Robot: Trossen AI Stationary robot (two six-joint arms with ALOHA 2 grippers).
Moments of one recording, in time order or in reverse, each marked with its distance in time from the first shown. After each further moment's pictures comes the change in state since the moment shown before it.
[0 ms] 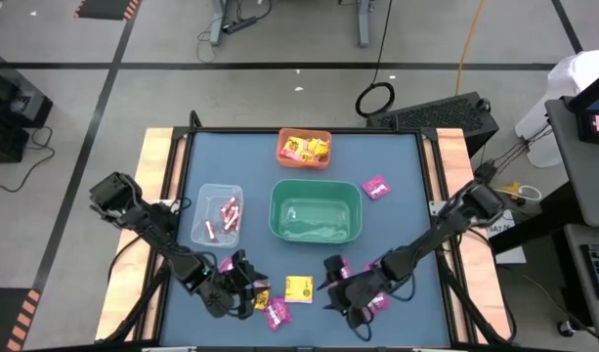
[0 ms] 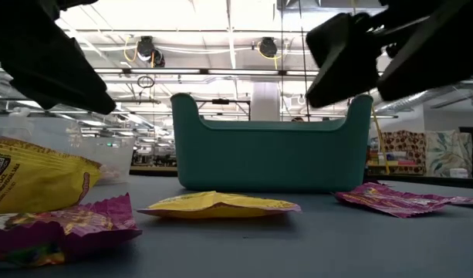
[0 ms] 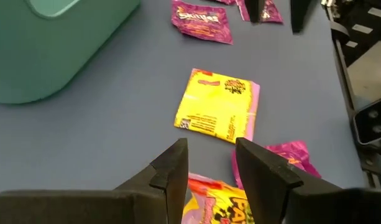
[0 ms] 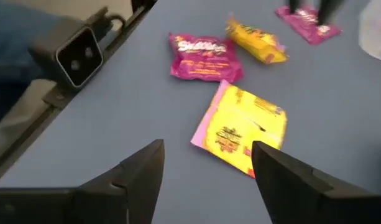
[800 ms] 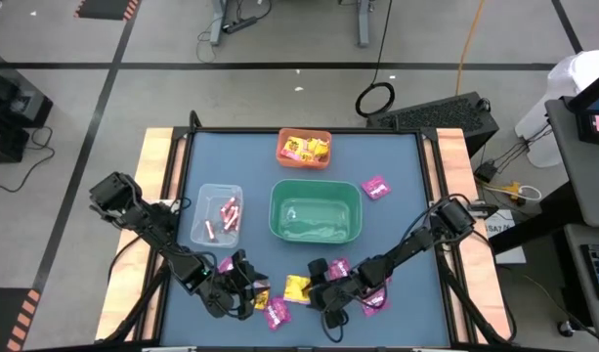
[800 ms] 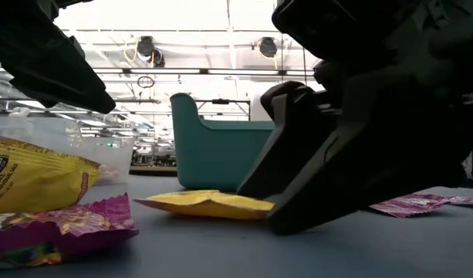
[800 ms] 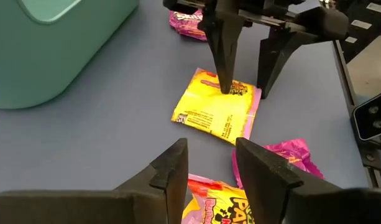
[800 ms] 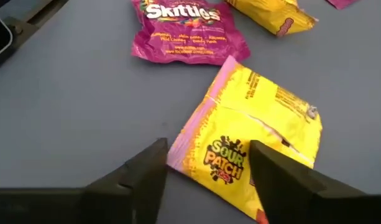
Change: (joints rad) left arm 0.001 0.000 0.000 0.003 0.000 0.027; right arm -0.058 0.275 0.135 0.054 0.017 0.019
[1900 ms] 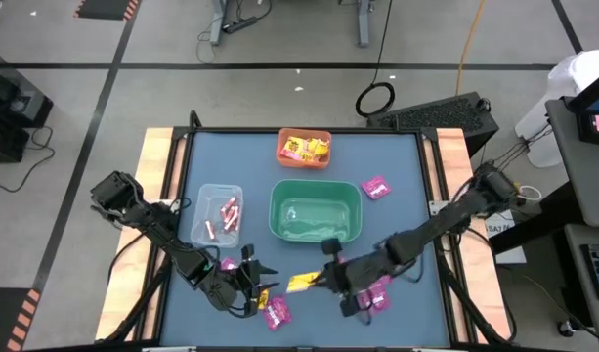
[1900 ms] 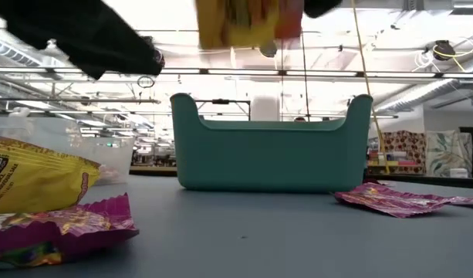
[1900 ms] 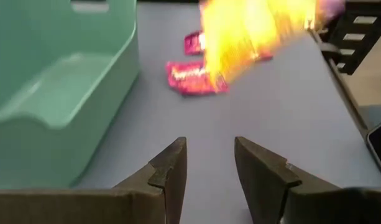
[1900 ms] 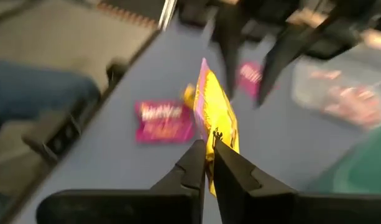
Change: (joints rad) left arm 0.051 0.000 0.000 0.184 -0.056 0.357; right arm -0.021 -0.443 -0.001 -0.223 -0.014 -0.043
